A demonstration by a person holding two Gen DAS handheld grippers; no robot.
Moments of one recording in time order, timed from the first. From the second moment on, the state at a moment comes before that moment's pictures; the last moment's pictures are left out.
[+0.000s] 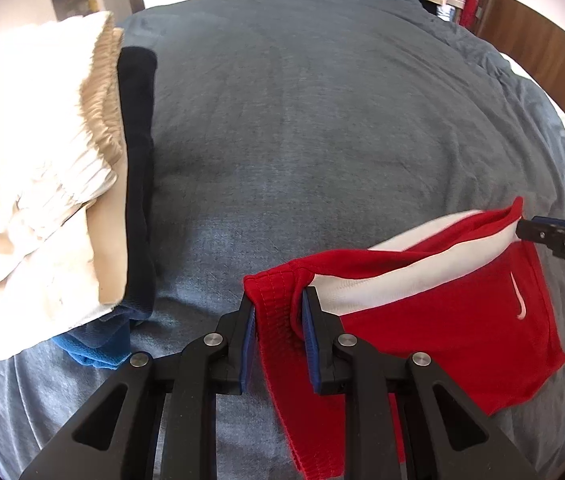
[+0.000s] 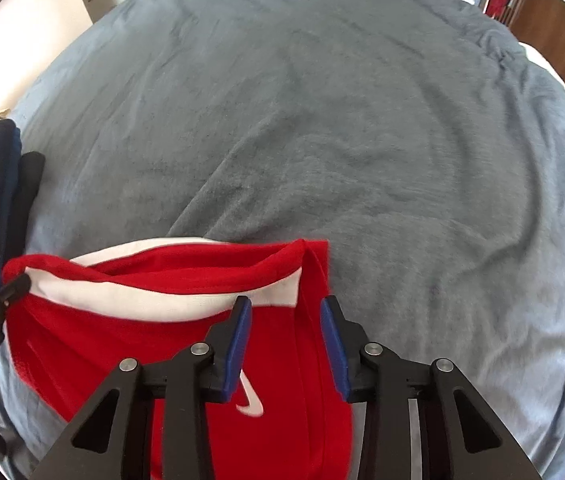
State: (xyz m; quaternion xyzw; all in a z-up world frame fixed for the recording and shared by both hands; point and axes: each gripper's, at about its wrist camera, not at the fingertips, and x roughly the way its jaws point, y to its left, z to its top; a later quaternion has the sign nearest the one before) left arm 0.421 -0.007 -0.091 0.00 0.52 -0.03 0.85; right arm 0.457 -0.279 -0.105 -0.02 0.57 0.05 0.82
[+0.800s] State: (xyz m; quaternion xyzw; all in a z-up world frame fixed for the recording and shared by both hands) left arm 0.427 -0.022 -0.102 0.03 0.52 -0.02 0.85; right arm 0.478 -0.295 -0.134 0.10 0.56 0.07 0.82
